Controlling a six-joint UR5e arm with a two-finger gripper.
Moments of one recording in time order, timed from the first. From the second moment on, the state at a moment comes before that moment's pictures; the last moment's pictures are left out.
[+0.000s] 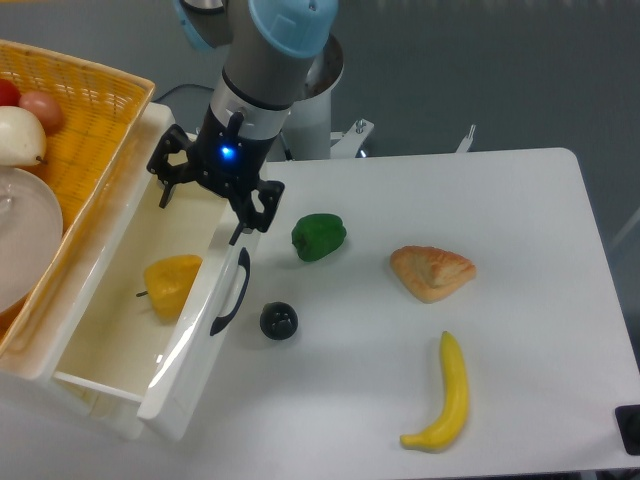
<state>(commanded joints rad) 2.38 -1.69 -1.49 -1.40 1.13 0.77</state>
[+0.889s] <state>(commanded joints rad) 2.52 -1.75 -1.49 -1.30 1.38 1.14</state>
